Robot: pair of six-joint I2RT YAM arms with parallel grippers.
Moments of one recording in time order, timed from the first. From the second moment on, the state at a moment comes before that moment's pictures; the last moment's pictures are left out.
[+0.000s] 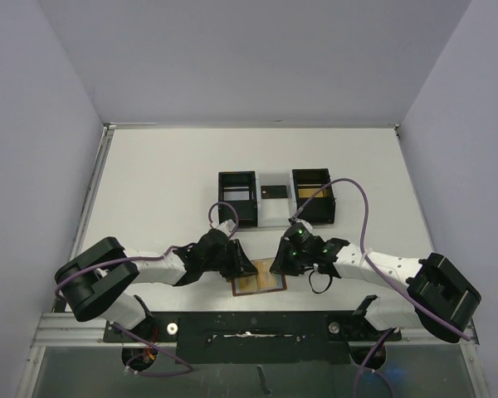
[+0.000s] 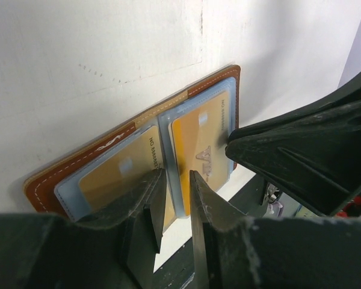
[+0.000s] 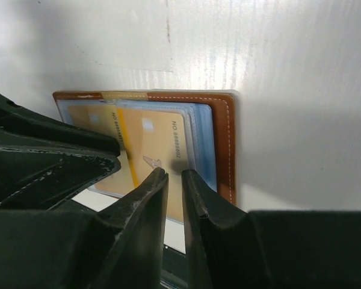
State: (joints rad) left arm -0.90 1.49 0.43 0.36 0.19 -1.14; right arm 0.83 1.27 0.55 -0.26 -0.06 0.96
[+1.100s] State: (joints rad) left arm -0.87 1.53 0.38 0.49 0.27 -1.19; right arm 0.82 1.28 0.50 -0.15 -0.11 1.00
